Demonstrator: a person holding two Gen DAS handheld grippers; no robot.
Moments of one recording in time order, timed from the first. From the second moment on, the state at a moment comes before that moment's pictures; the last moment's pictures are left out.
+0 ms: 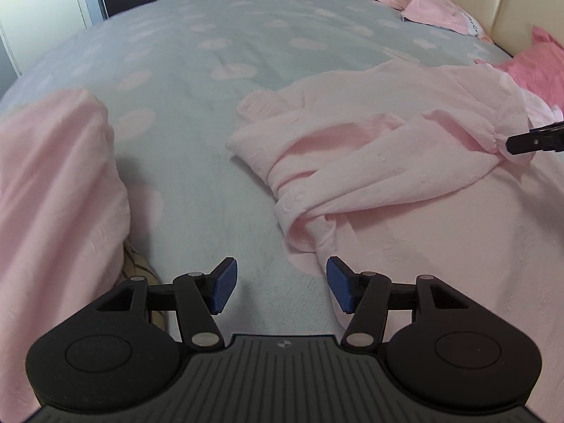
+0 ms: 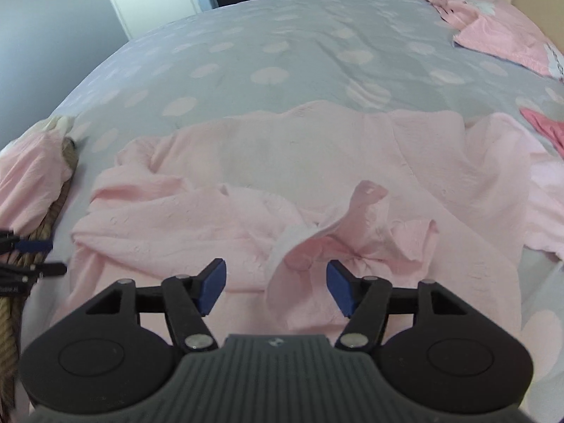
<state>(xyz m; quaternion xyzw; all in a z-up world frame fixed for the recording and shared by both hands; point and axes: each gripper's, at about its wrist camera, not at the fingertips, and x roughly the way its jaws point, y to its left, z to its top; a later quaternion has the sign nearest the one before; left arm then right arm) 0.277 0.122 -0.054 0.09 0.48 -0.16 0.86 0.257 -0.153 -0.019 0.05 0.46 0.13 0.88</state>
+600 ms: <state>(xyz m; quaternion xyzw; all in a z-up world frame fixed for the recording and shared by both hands) 0.312 0.128 -0.066 -0.02 0.49 -0.17 0.85 0.271 -0.196 0.029 0.11 0.35 0.03 0.93</state>
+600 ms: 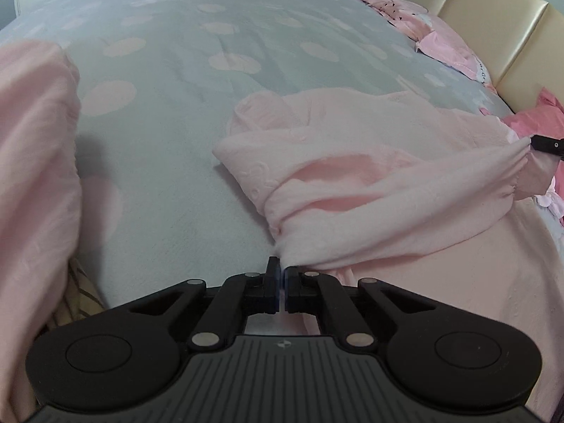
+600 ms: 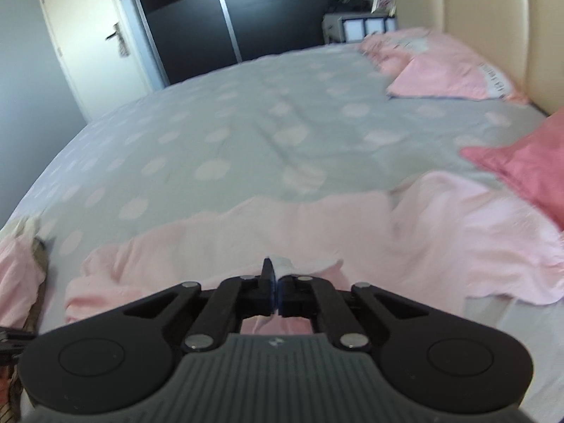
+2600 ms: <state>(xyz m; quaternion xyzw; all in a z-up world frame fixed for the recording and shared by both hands) 0.380 0.147 -0.088 -0.19 0.51 -0.14 0.83 0.315 -0.288 -0.004 0.15 0.38 -0.02 0.91</state>
